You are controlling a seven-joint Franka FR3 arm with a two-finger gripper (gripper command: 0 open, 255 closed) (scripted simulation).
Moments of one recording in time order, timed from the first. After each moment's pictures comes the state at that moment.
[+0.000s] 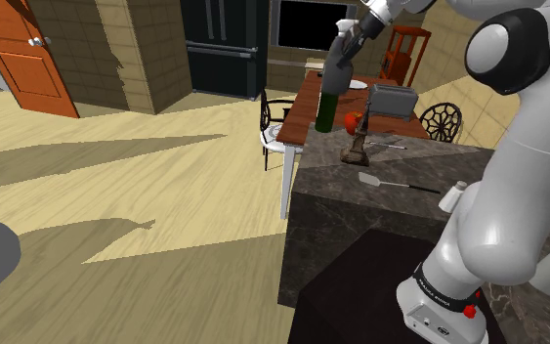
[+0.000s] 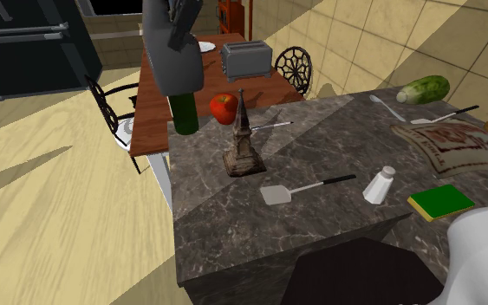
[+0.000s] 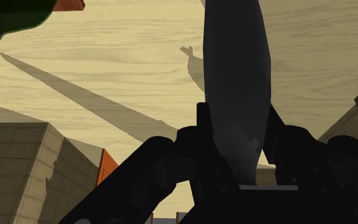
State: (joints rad) arm 0.29 0.09 -0.89 -1.53 0.59 1.75 -1.29
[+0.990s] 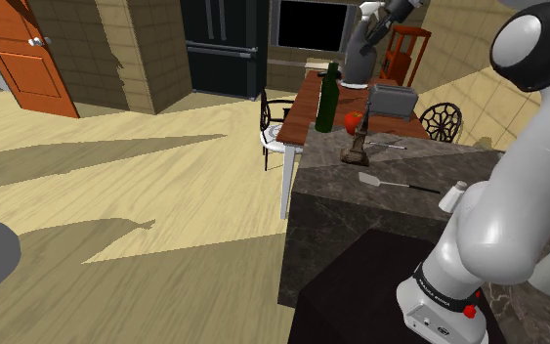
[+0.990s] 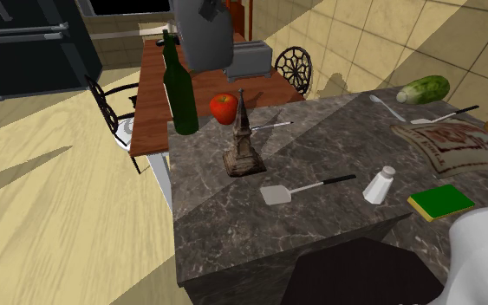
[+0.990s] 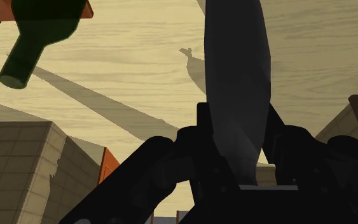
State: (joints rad) arm 0.26 -0.01 -0.92 -1.47 0.52 1.62 -1.28
